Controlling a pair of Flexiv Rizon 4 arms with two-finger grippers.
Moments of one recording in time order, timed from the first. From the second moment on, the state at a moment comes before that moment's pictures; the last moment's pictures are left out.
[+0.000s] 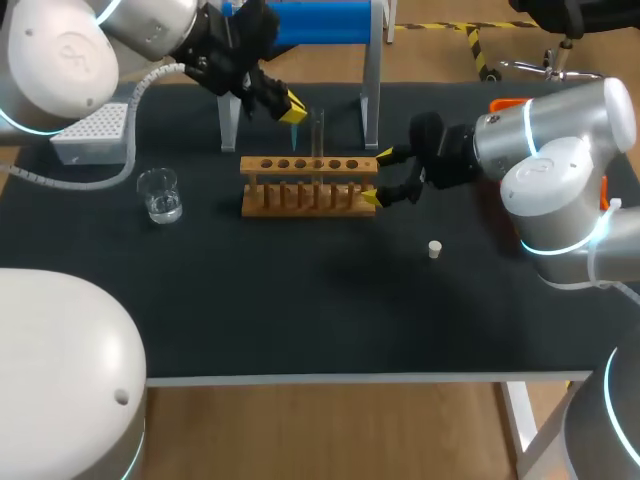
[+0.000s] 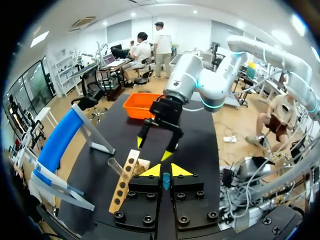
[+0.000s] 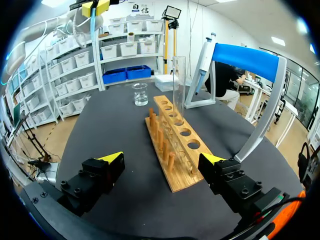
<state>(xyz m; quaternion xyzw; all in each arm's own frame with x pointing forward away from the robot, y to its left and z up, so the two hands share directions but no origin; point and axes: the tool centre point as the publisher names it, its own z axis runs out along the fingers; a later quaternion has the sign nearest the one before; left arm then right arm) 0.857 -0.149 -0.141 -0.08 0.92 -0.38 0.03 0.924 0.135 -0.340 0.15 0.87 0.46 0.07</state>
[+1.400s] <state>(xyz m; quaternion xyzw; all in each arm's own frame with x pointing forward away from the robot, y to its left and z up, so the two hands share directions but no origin) 0.856 -0.148 -0.141 -0.08 0.92 -0.38 0.03 0.840 0.166 -0.220 0.00 0.77 0.63 0.05</state>
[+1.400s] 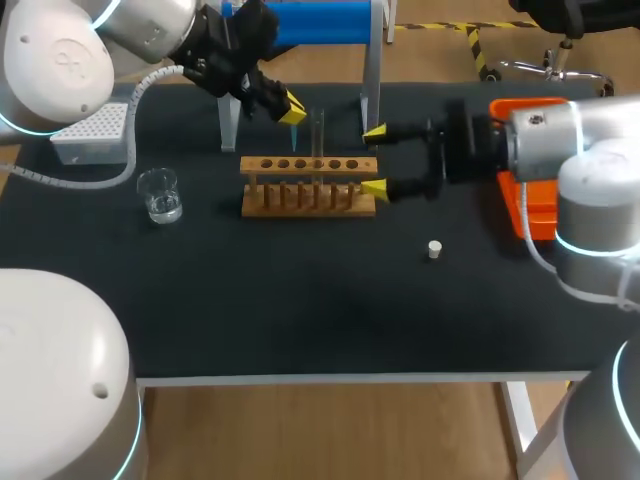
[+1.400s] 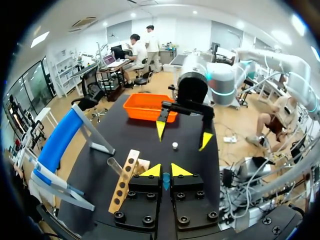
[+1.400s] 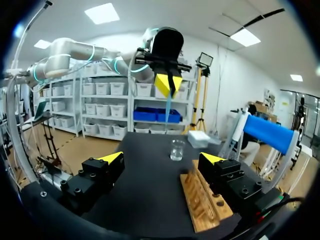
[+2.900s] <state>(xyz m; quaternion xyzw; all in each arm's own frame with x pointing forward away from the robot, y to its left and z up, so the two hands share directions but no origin) 0.855 -0.148 -0.141 -0.08 0.92 -0.38 0.03 0.865 0.271 -0.177 -0.01 0.70 0.71 -0.03</state>
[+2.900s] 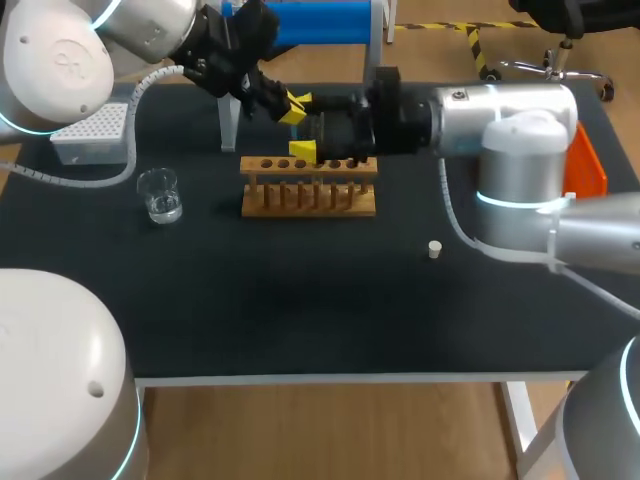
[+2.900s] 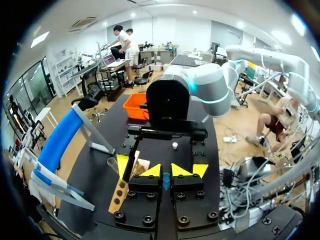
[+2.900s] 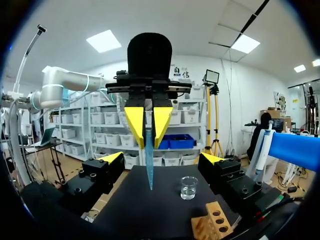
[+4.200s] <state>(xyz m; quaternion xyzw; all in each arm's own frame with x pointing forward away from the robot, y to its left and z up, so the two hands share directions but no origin) 0.855 -0.148 -0.141 -0.08 0.92 -0.38 0.03 0.865 0.284 -0.177 -0.04 0.71 0.70 -0.06</state>
